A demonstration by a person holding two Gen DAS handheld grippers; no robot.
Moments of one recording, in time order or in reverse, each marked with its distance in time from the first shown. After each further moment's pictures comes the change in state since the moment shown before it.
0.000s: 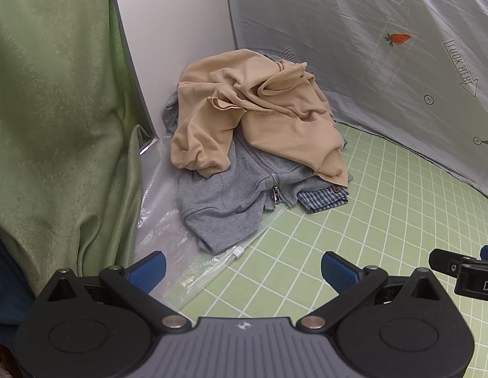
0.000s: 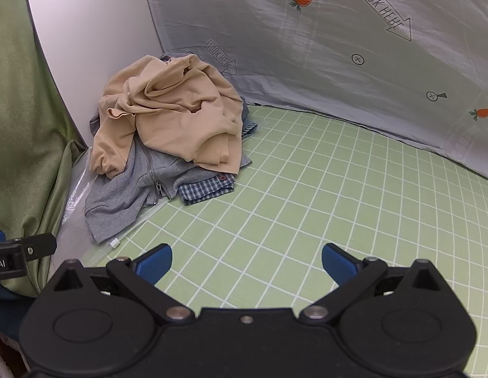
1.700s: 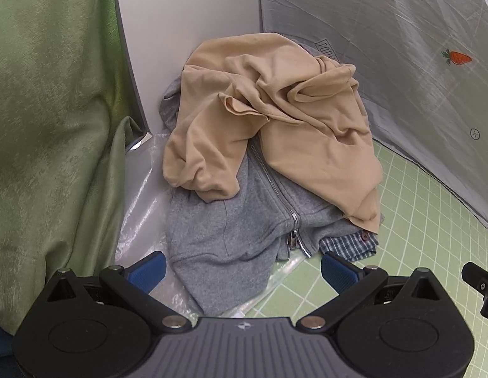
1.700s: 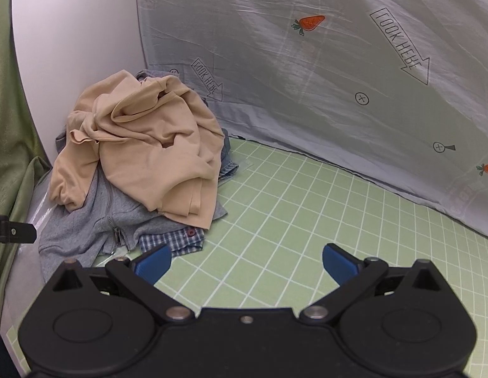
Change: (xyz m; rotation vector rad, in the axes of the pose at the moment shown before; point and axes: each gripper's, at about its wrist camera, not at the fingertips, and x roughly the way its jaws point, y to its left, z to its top) left arm 0.106 0.000 0.084 -0.120 0.083 0.006; right arm 0.085 0.010 0.082 -0.083 -0.079 -0.097
